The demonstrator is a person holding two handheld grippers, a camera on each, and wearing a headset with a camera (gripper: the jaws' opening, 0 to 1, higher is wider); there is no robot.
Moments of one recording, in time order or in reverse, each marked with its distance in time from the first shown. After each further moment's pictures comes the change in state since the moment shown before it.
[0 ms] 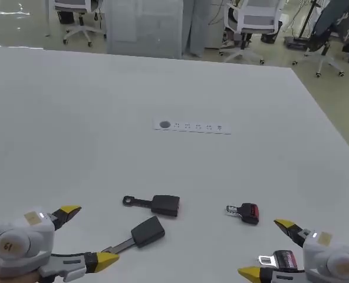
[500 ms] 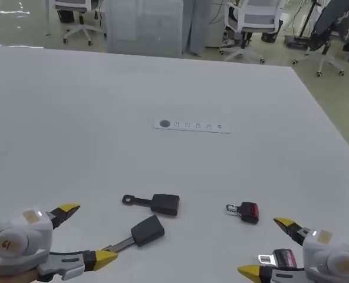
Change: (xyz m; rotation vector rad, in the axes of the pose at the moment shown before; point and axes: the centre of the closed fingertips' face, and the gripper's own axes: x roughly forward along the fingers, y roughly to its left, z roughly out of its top) left arm 0.000 0.002 -0.002 0.001 0.003 0.001; right arm 0.000 -0.001 0.000 -0.001 -0.005 0.004
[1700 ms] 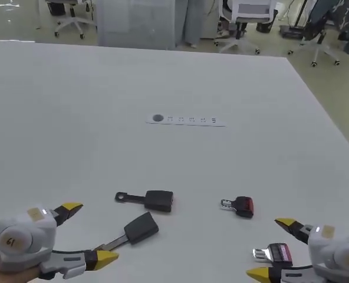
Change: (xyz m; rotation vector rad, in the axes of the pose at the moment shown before) left arm 0.024 -0.006 -0.003 0.033 0.045 -0.048; right arm -0.013 -0.012 -0.027 -0.030 0.089 0.079
